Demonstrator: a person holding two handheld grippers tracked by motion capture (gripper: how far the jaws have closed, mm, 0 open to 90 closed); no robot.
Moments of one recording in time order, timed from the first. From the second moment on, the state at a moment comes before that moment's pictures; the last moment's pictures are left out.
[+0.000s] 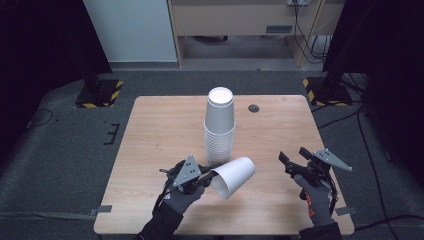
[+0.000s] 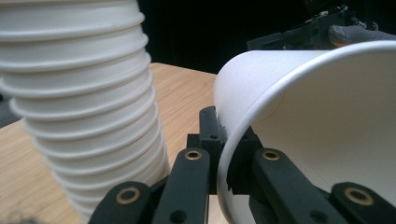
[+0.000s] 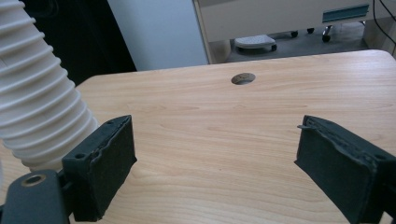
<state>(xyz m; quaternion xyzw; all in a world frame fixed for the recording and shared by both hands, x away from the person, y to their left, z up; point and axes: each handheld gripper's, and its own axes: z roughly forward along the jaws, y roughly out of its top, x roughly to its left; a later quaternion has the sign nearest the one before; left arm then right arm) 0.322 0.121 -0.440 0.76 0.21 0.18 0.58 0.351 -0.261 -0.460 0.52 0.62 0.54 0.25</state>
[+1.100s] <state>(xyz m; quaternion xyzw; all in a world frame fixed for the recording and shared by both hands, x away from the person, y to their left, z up) 0.300 0.210 -0.449 0.74 0.30 0.23 0.56 0.351 -0.256 -0.465 0.50 0.65 0.50 0.27</state>
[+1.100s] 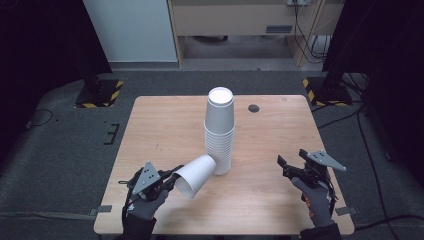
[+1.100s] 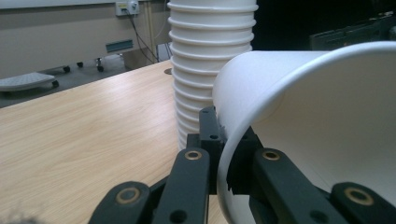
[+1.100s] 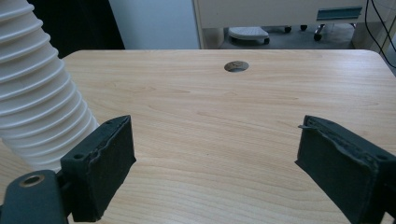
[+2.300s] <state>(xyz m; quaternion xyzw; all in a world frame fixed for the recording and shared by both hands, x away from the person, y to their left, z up) 0.314 0.288 -0.448 0.67 0.44 0.31 0.52 0.355 -0.254 -0.468 0.51 0.66 0.48 0.26</state>
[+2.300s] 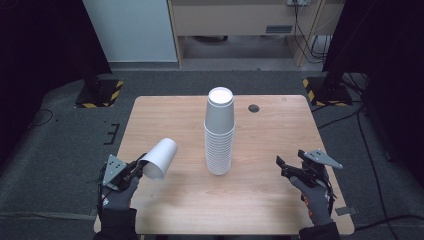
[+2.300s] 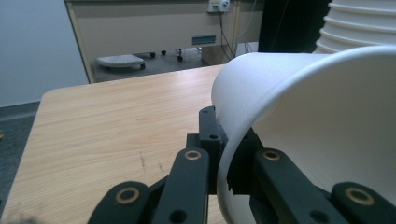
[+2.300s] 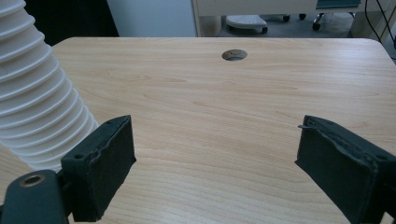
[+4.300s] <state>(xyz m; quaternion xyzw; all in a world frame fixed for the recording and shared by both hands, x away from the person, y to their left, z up) 0.356 0.334 -0.420 0.73 0.53 0.26 0.35 0.357 -0.259 -0.473 0.52 0.68 0.45 0.27</state>
